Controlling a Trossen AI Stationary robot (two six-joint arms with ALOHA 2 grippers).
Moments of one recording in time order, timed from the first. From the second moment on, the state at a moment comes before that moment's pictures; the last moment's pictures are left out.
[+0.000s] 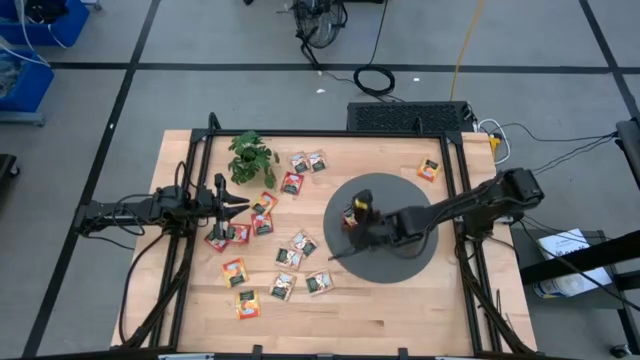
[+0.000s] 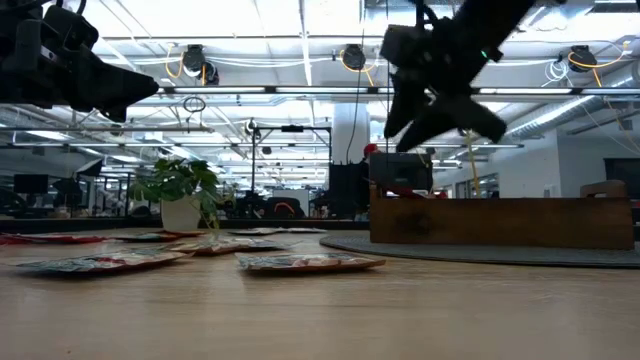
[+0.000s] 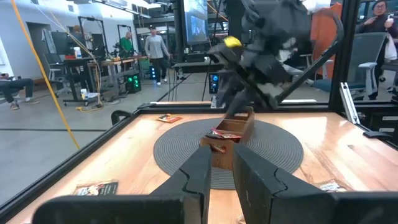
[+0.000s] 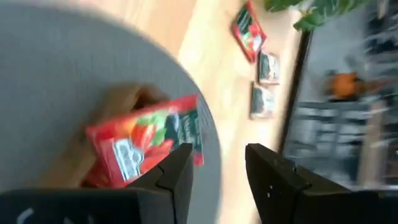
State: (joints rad) left arm 0.04 0.03 0.01 0.06 -0.04 0.05; right arm 0.22 1.57 1.03 -0.49 0.66 -0.45
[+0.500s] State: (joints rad) left arm 0.04 0.03 0.01 0.06 -0.04 0.05; right arm 0.12 1.64 1.04 -0.52 0.18 -0.25
